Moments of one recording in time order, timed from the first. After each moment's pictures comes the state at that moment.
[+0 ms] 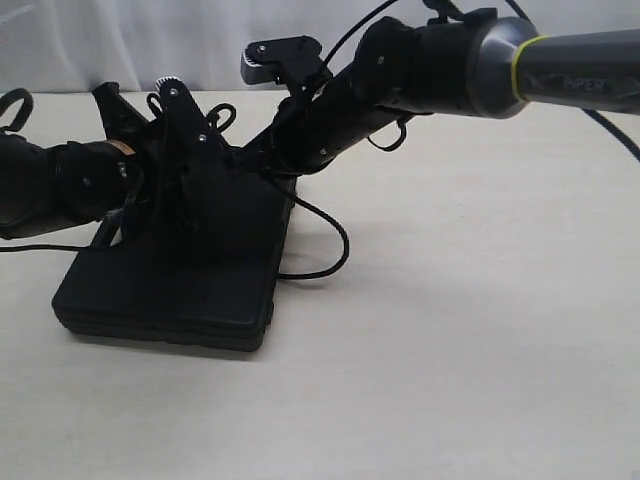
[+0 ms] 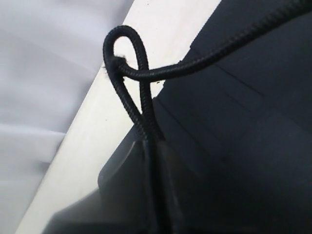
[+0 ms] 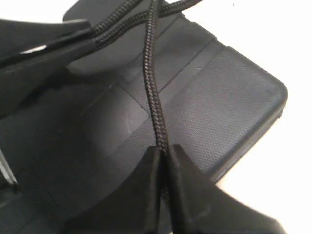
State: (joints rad) left arm -0.43 1.83 -0.83 -0.55 -0.38 1.32; right arm 0.54 2.06 -1.53 0.45 0.51 -0.36
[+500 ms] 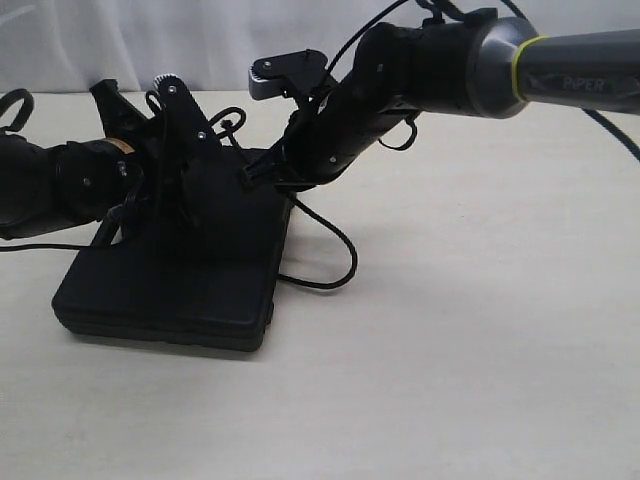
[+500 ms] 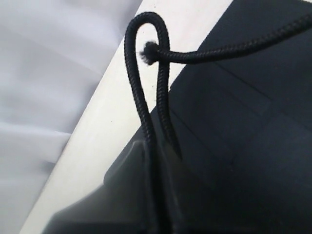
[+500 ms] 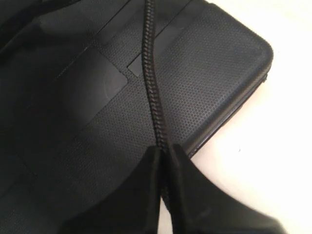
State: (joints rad) left arm -0.43 1.83 -0.83 -0.55 -0.40 1.31; right arm 0.54 2.06 -1.53 0.31 0.59 -0.24
